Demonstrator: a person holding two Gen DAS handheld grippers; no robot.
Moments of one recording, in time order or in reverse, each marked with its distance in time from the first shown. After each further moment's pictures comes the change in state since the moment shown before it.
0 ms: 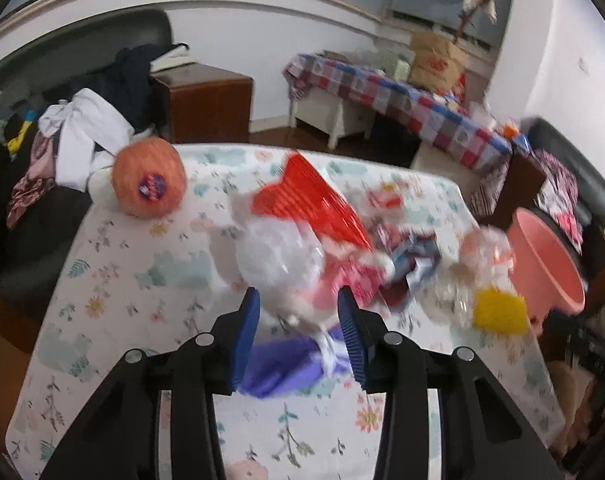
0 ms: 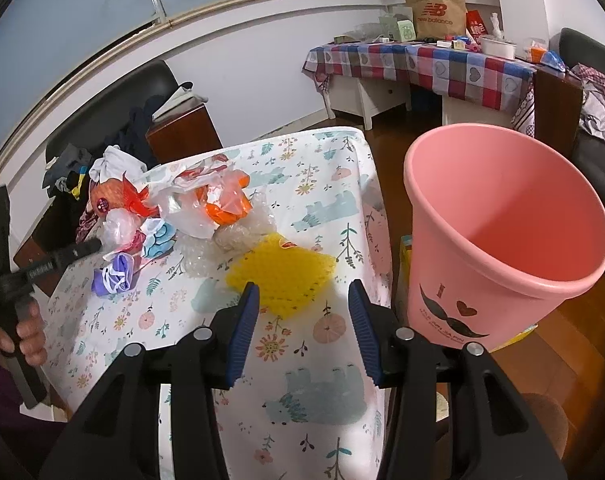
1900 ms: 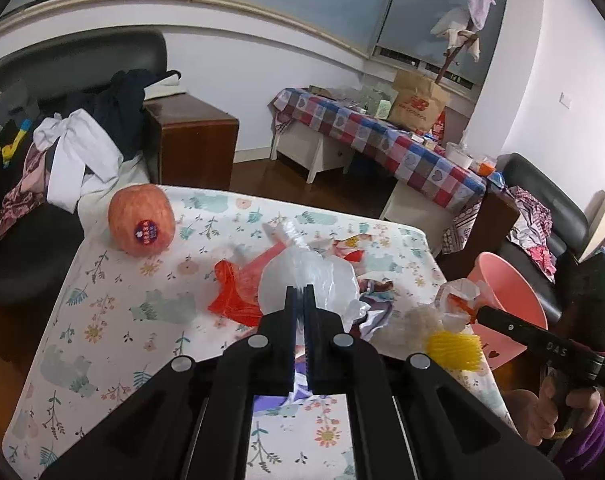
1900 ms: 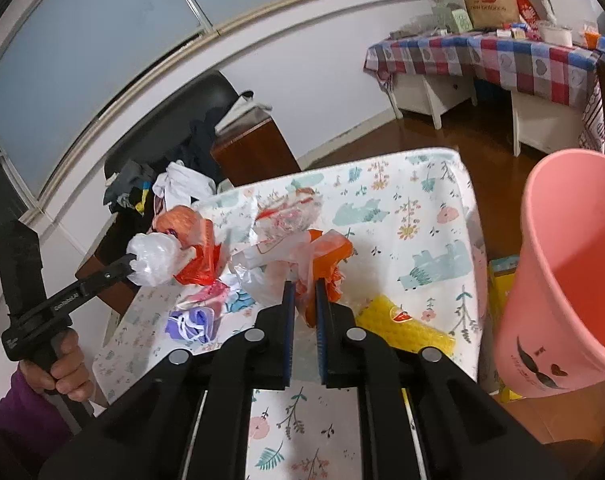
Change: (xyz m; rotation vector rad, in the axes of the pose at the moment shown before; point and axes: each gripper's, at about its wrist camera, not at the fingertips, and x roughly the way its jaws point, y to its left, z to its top) left arm -0.038 -0.008 0.016 -0.031 -0.113 -0.108; right arm 0.019 0.032 0.048 0.023 -0.020 0.274
